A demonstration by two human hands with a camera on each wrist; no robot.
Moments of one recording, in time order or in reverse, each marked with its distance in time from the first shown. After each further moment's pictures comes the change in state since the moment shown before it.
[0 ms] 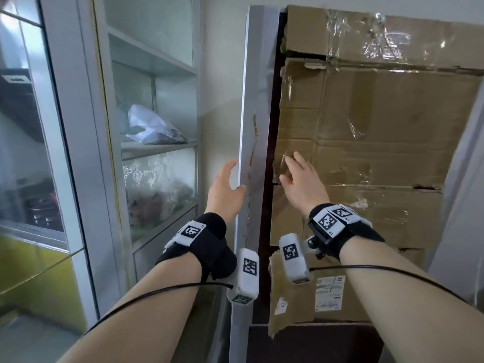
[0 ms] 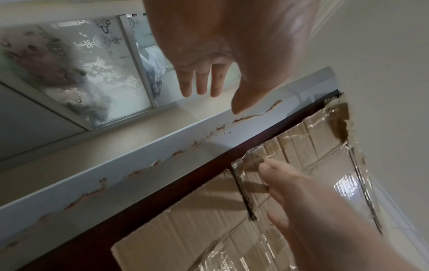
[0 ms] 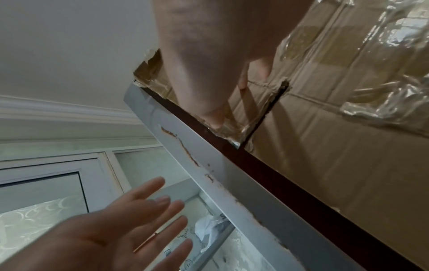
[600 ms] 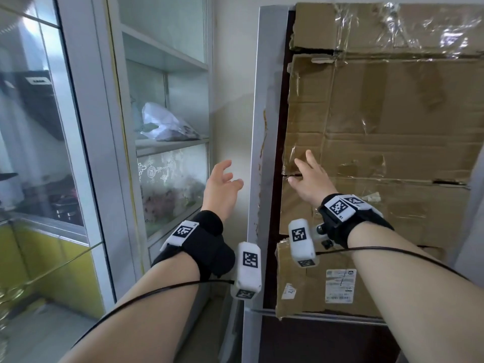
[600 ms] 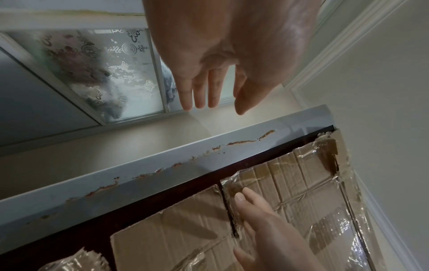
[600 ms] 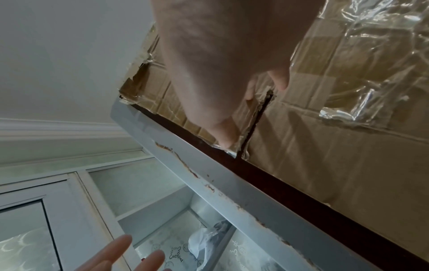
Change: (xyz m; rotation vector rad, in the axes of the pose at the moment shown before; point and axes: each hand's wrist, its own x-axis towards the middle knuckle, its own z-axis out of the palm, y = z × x) left_hand -0.007 -0.001 -0.023 -0.246 0.062 -0.179; right_hand 0.017 0.007 0.012 0.095 -0.191 0.104
